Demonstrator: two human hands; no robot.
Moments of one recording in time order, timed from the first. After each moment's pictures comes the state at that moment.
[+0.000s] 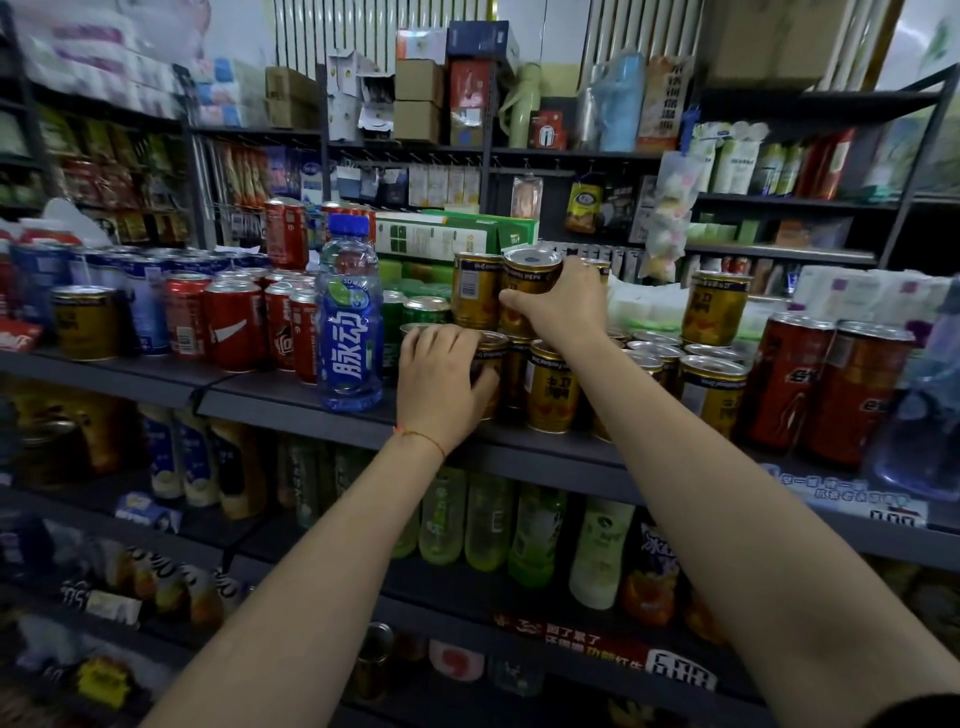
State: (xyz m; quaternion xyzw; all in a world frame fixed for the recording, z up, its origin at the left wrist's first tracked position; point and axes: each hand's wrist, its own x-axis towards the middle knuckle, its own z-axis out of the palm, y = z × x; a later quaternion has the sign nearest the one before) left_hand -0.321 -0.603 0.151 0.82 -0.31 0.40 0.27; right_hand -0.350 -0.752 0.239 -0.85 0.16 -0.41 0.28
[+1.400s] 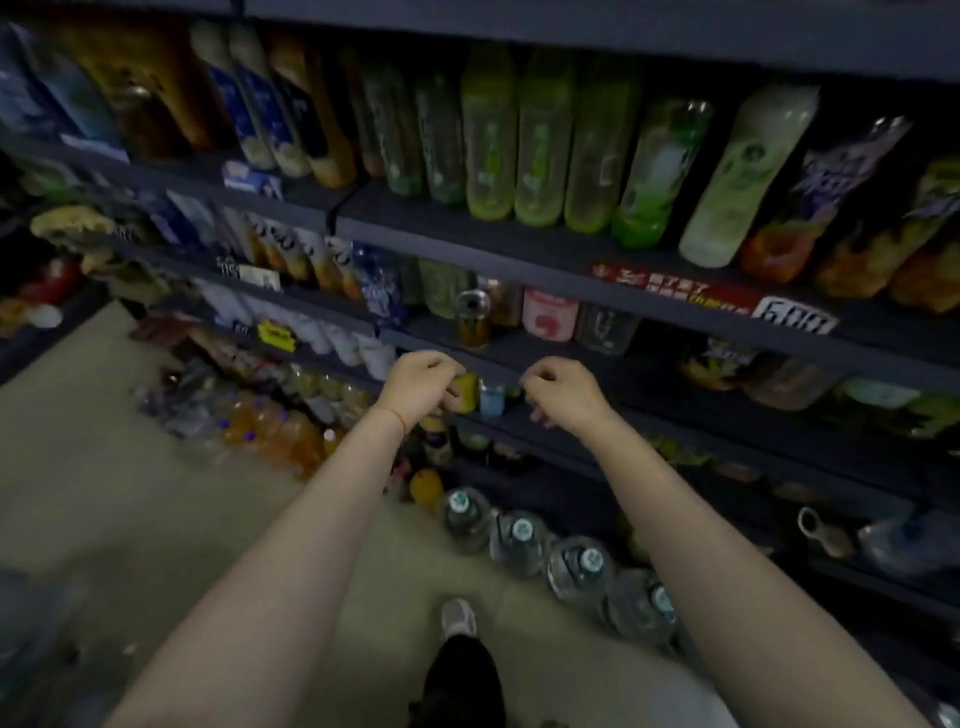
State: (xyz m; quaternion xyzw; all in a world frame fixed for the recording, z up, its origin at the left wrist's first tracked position) left_hand -0.456 -0.437 -0.126 0.85 0.01 -0.22 0.48; right_hand -0.512 -0.625 -0.146 -0.84 0.20 0.09 0.50
